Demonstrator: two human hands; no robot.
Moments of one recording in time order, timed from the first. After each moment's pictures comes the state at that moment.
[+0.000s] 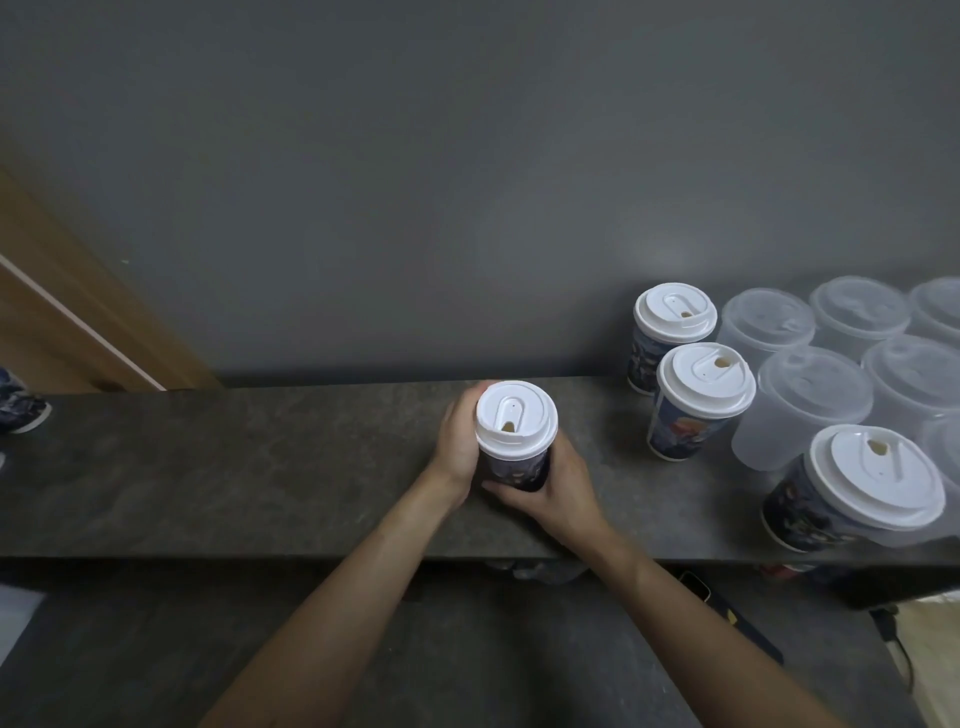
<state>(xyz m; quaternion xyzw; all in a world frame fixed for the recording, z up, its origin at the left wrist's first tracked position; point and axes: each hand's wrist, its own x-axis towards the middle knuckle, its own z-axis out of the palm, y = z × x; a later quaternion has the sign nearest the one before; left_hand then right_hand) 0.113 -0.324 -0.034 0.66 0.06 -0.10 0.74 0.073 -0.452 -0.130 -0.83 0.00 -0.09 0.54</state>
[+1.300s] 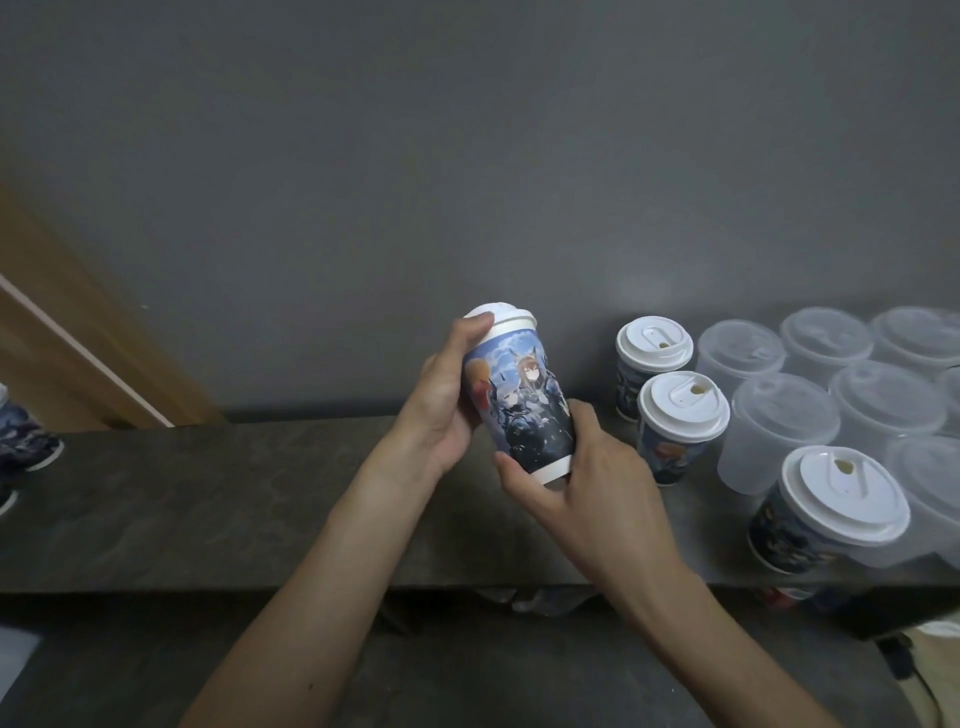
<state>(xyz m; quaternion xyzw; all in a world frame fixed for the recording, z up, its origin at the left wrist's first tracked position) 0.123 -0.334 0.066 0.55 0.01 -0.18 0.81 0.009 -0.460 0.035 -0.92 0.06 -0.18 0.35</state>
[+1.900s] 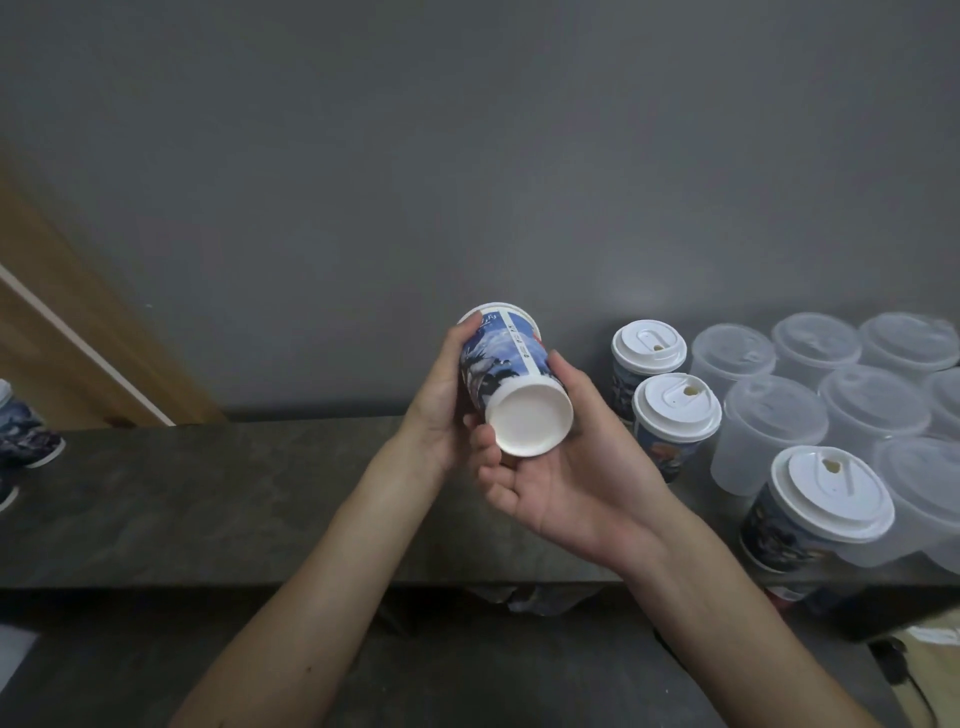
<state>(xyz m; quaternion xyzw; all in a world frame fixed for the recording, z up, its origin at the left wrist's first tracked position) 0.112 -0.334 0.070 0.51 0.05 -0.28 0.81 0.017 -0.455 0.095 -0.26 0.06 0.30 0.92</state>
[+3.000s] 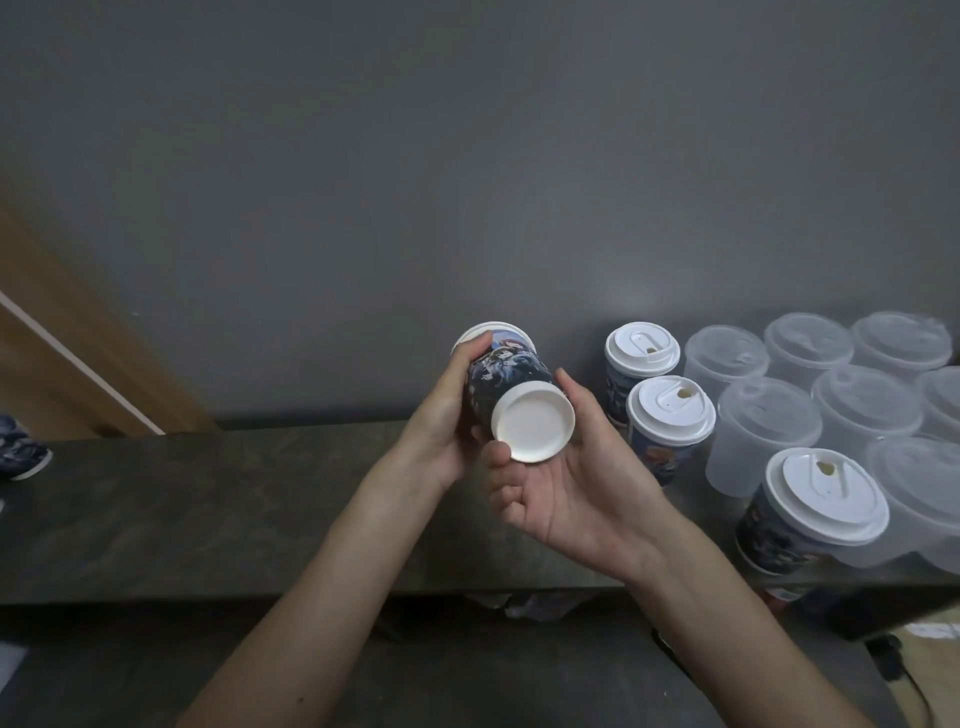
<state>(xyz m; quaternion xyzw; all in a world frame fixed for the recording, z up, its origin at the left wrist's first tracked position) 0.108 -0.342 0.069 0.57 0.08 -0.26 0.78 0.024 -0.466 0.077 -0.26 0.05 0.31 0.91</state>
